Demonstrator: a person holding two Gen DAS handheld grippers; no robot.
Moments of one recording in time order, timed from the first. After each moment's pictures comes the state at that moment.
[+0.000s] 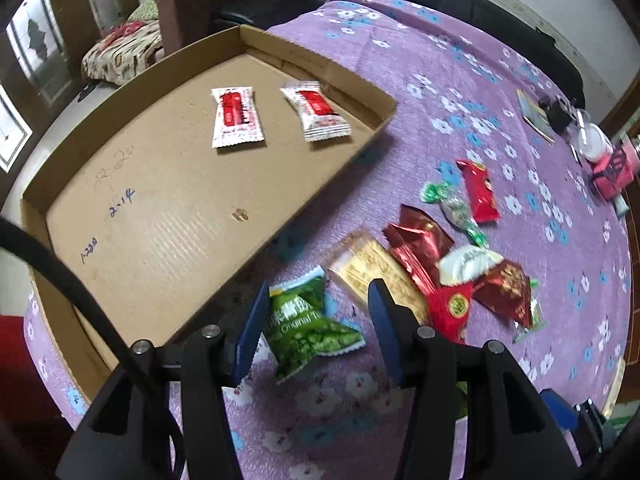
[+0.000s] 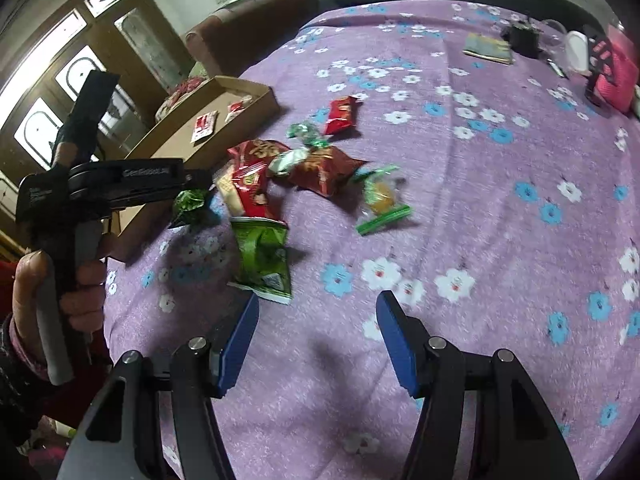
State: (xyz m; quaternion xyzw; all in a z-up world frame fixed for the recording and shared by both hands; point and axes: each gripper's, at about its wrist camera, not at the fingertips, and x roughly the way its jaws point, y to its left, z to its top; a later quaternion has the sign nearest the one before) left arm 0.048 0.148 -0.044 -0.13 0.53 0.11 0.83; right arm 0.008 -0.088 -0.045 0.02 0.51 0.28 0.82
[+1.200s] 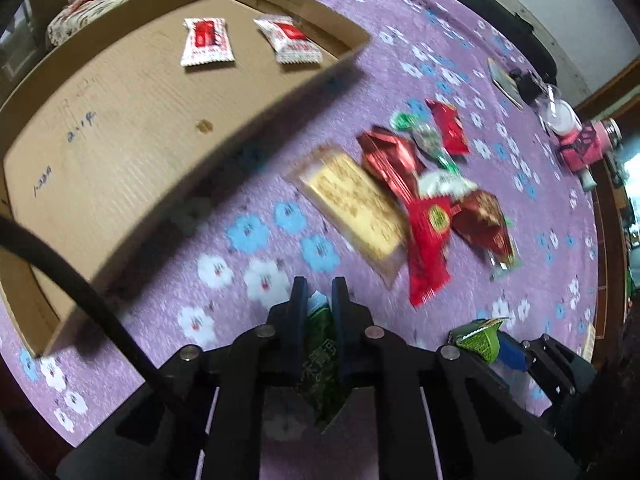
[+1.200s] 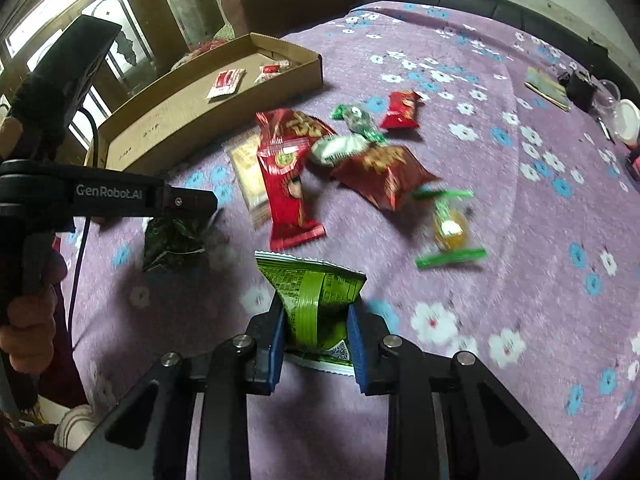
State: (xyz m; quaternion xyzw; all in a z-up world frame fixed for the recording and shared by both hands) left arm 0.012 0.142 -0.062 -0.18 0.58 0.02 0.80; right arm 0.006 -0.054 -0.071 -0.08 0.50 0.30 0.81
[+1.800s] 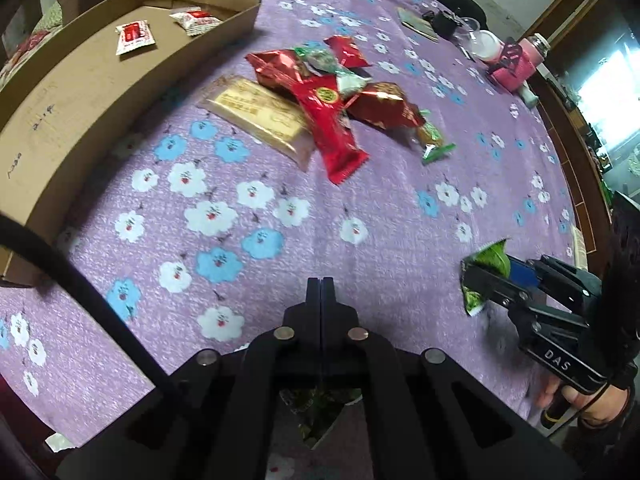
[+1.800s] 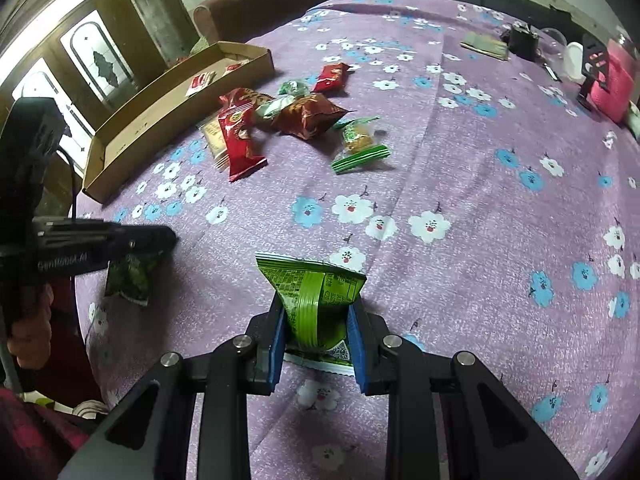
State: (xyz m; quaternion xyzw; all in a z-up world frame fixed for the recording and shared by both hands) left arm -0.044 0.097 -0.062 -0.11 0.57 -0.09 0.81; right arm -0.024 -0.114 -0.069 -0.03 0.50 0.27 0.82
